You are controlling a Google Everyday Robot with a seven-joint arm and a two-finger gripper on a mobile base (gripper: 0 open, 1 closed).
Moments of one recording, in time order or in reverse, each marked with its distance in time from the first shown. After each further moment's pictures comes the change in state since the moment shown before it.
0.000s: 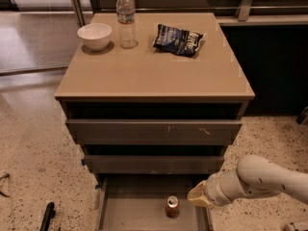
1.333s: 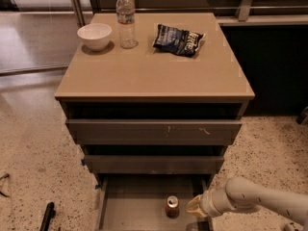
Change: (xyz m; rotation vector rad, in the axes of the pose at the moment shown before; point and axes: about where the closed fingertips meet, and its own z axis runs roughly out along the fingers) arm 0.107 -0.052 0.130 0.004 -0.015 -0.060
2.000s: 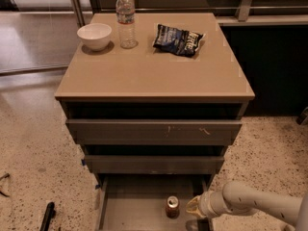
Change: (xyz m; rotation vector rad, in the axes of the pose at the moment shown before) arm 0.016 -0.014 0.024 0.045 0.013 -0.054
